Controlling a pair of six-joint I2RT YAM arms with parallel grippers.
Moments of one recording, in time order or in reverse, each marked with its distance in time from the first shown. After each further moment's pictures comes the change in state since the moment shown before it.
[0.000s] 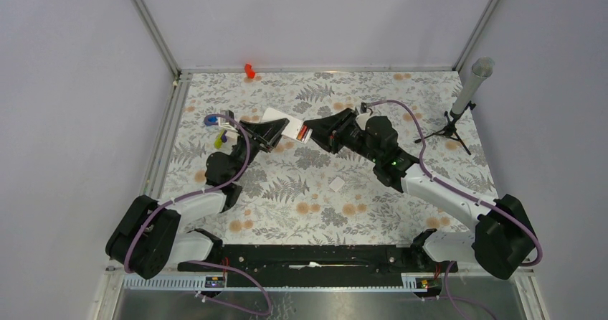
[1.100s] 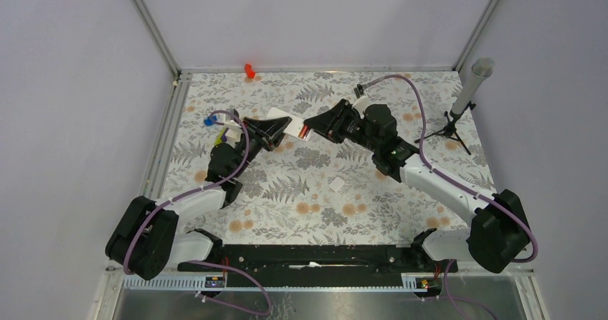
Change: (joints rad) left arm 0.012 -0.002 0.061 -0.188 0.008 -0.103; right arm -0.045 0.053 0.109 -0.096 -0.052 -0.487
